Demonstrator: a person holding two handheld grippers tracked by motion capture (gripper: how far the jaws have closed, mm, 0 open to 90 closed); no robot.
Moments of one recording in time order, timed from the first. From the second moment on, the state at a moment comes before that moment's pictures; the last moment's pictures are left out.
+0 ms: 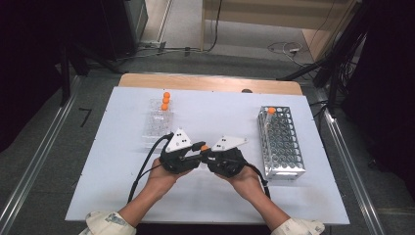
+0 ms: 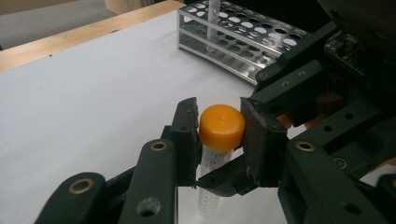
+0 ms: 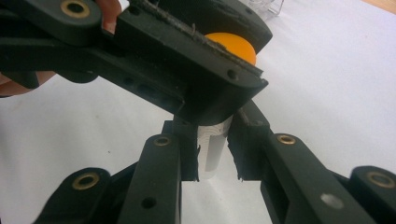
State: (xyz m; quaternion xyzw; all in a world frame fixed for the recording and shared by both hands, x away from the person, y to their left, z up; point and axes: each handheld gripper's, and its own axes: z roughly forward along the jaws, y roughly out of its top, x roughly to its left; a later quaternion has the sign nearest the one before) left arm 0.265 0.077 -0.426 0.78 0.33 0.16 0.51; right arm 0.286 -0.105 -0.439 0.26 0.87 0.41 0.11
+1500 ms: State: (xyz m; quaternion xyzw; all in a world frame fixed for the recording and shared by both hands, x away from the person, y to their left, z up) left arm 0.315 0.170 -0.374 0.69 0.46 0.26 0.50; right arm 0.297 -0.111 -0.440 0.29 0.86 0.40 0.10
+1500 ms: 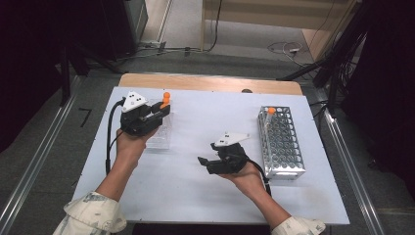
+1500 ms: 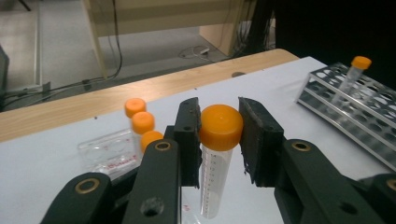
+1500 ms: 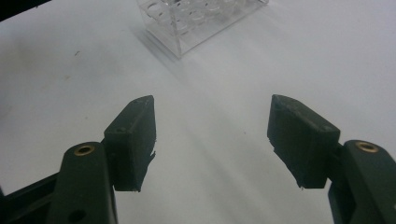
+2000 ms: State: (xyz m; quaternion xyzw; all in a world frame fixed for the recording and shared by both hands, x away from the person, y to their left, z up) left arm 0.339 0.178 -0.378 0.67 0.49 0.29 0.48; right arm 0.296 -0.111 -0.442 0.29 0.86 0.40 0.10
